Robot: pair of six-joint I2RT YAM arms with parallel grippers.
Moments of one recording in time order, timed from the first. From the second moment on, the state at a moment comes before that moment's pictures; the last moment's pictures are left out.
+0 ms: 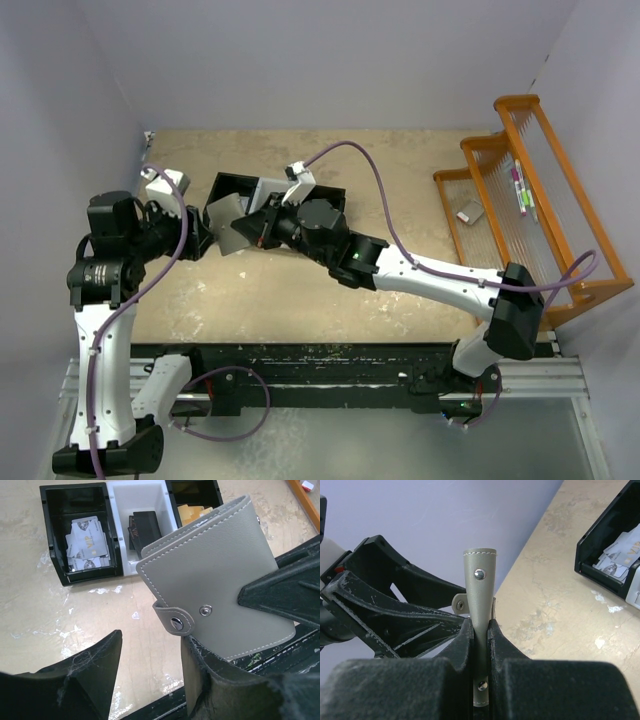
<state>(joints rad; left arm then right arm) 0.08 0.83 1.20 -0.95 0.51 0.09 1.12 1.57 1.32 0.17 0.19 0.81</state>
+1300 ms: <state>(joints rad) 0.08 0.80 1.20 -0.94 0.46 -0.17 1.12 1.56 1.25 0.29 0.16 0.87</state>
